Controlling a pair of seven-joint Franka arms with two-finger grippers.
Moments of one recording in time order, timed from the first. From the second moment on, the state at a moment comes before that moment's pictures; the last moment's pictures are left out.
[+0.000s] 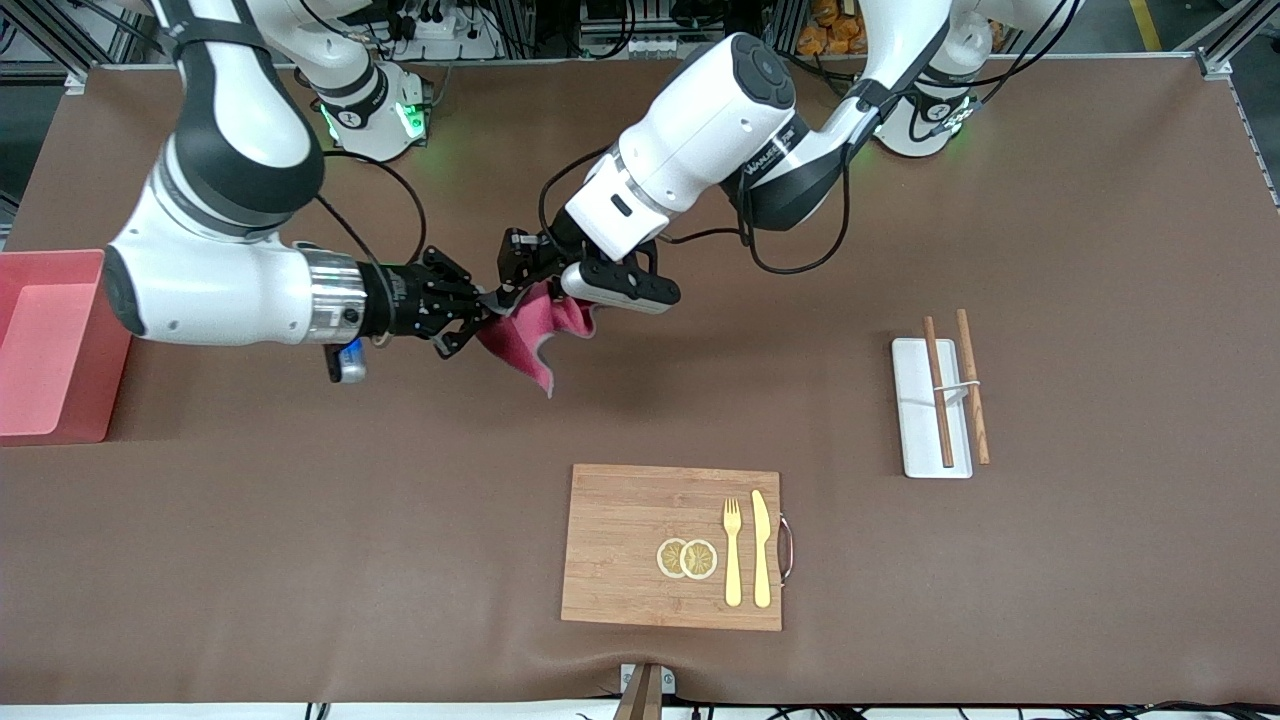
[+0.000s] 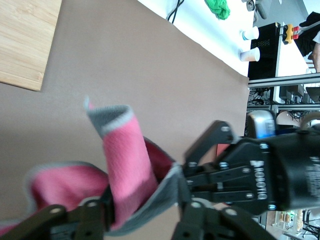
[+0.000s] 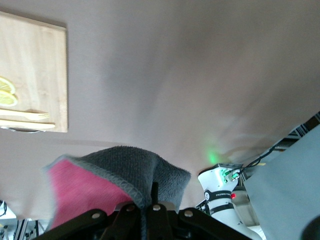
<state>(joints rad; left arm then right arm) -0.54 0.50 -0.35 -1.39 -0.30 2.57 -0.82 0.25 0.29 0.03 -1.59 0.76 1.70 1.40</state>
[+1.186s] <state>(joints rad) 0.01 0.30 -0.34 -1.45 -0.15 1.85 -0.50 0.01 0.42 0.00 -1.96 0.30 2.13 0.43</state>
